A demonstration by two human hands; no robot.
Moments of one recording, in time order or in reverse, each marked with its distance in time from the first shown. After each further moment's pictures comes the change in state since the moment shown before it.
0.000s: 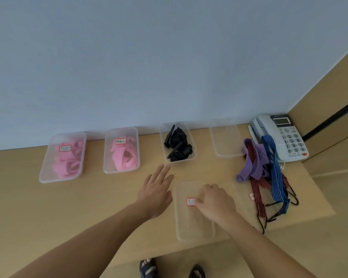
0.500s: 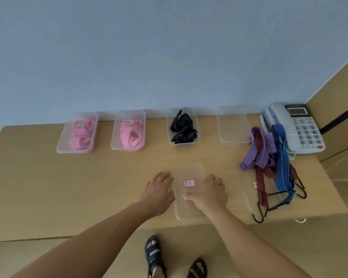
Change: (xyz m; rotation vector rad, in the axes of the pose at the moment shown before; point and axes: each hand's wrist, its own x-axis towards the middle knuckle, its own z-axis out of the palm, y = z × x) left_hand -0.042 0.040 0.031 -0.178 -0.071 -0.245; right_hand -0.013 -0.009 0.032 0.179 0.033 0.229
